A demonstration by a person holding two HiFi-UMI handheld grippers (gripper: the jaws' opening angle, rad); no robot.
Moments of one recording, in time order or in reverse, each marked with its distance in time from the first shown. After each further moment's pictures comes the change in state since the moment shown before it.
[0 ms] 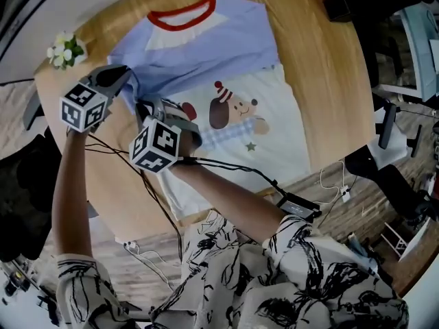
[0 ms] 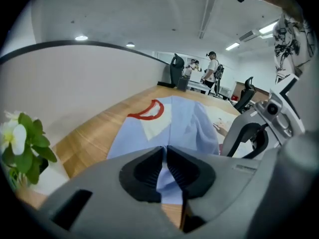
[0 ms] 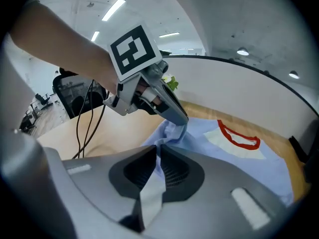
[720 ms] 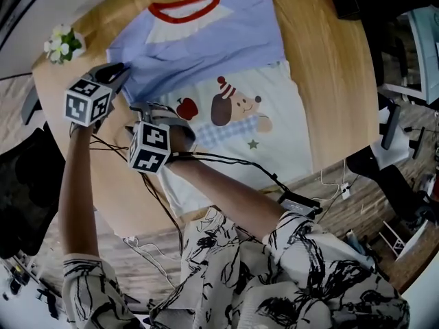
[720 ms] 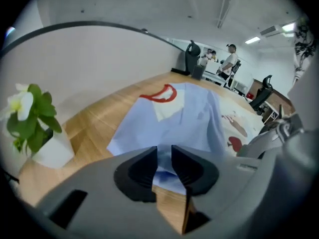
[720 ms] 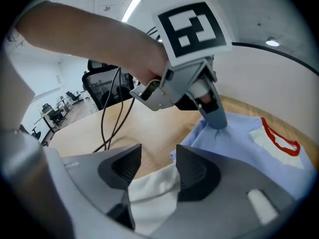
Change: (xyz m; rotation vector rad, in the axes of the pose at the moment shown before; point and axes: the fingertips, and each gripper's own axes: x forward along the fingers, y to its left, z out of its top) left arm 0.009 0.015 -0.037 -0.120 0.142 0.111; right arm 0.026 0.072 -0.016 -0.108 0.042 0.310
